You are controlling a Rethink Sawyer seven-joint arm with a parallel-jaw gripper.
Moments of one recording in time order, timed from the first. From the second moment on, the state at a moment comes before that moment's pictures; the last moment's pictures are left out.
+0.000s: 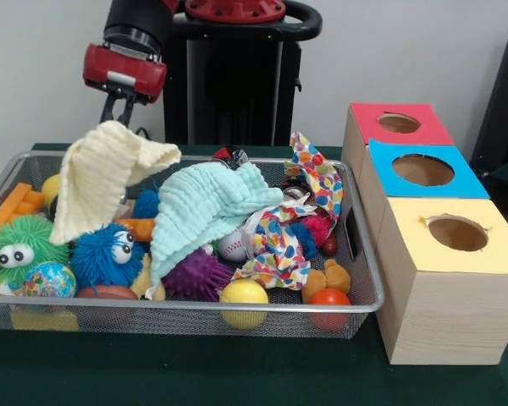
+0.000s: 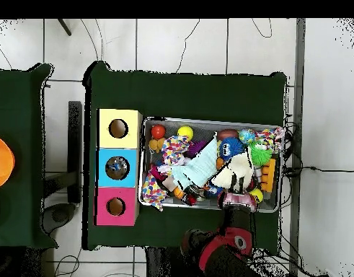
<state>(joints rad) -0.67 -0.90 0.78 2.53 -2.58 1.00 3.97</state>
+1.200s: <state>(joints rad) -0.57 -0.85 0.62 2.51 -2.49 0.87 3.83</state>
